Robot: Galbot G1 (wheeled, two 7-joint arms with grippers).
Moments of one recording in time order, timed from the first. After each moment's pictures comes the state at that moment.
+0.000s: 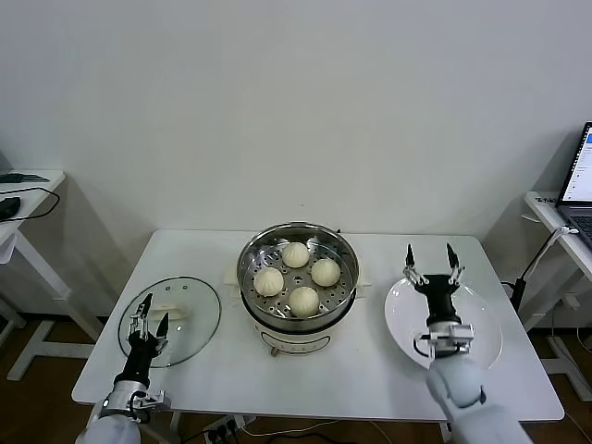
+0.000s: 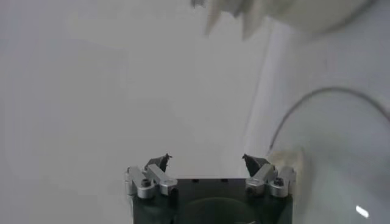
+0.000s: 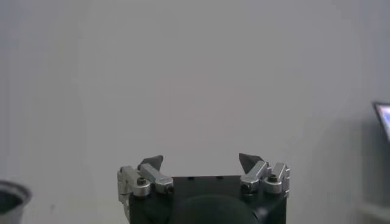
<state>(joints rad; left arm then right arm) 1.40 -1.25 -0.60 -1.63 1.09 -0.06 -0.25 -1.15 1.11 0.35 1.58 0.30 0.39 0.30</state>
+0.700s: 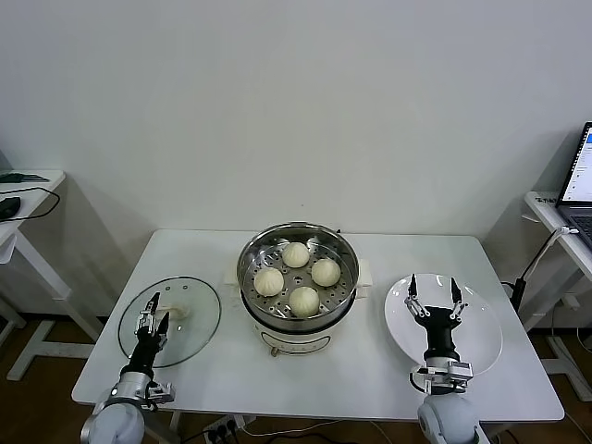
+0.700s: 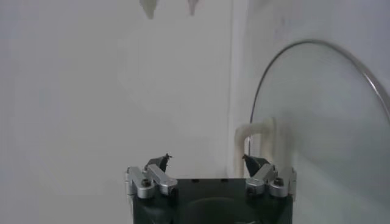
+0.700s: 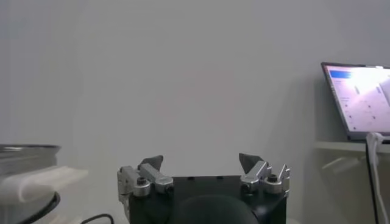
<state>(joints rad) 1.30 -1.24 -0.57 -1.48 1.24 -0.05 -0.27 -1.29 1.24 0.43 1.62 0.24 0.42 0.30</state>
